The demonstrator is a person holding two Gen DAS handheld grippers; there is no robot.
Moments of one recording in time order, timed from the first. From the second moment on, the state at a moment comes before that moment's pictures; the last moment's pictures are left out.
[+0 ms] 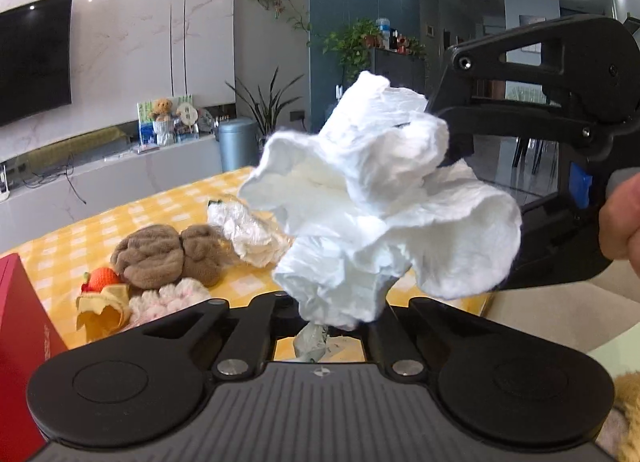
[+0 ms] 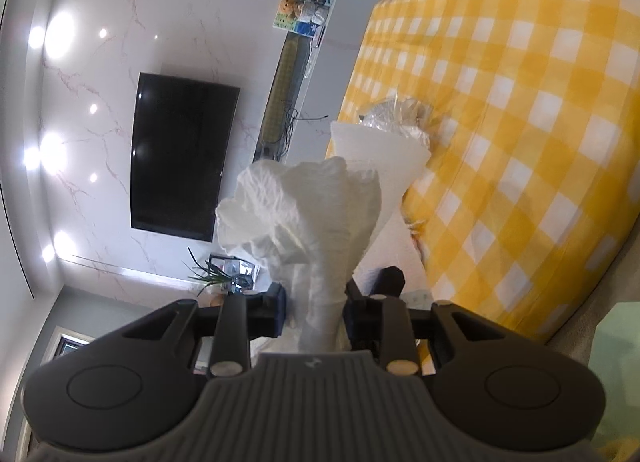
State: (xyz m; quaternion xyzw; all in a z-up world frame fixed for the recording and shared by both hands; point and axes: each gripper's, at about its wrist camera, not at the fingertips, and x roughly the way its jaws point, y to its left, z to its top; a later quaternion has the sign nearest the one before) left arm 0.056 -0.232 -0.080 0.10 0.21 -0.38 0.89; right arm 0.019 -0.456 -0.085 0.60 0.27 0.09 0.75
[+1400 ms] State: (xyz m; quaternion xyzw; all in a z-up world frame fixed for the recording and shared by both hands) left arm 0.054 -0.096 0.068 -0.04 0.19 -0.22 0.95; right arm 0.007 -0.419 -0.035 0.46 0.28 -0.01 0.84
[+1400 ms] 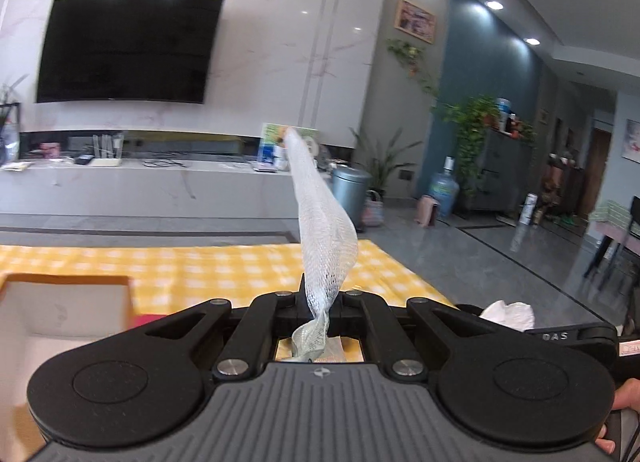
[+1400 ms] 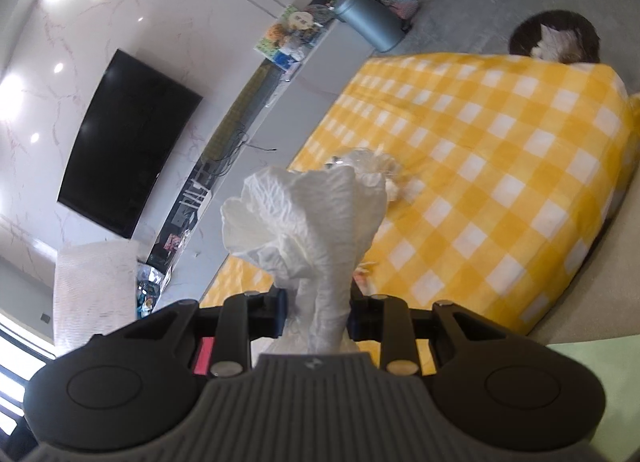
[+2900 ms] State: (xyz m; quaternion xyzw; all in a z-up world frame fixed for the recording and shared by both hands) left arm 0.090 0.167 0.023 -0.23 0.26 -0.06 0.94; right arm 0.119 -0.074 0.038 0.12 0.36 0.13 0.92
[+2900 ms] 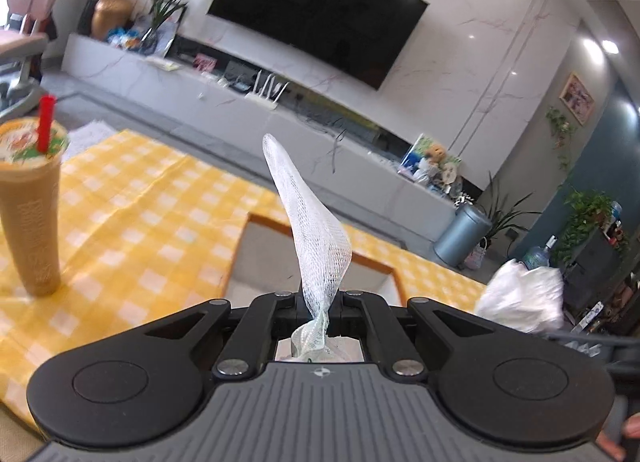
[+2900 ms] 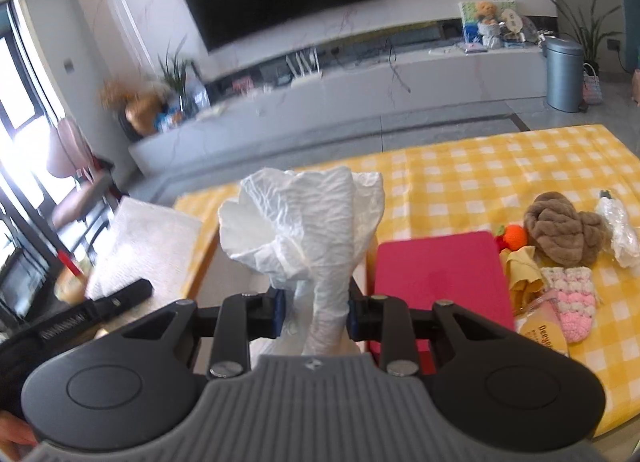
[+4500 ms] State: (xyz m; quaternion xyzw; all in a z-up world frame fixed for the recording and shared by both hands) left arm 0.145 0.109 -0.034 -0.15 0.39 -0.12 0.90; right arm 0.123 -0.125 -0.030 0.13 0.26 0.11 0.95
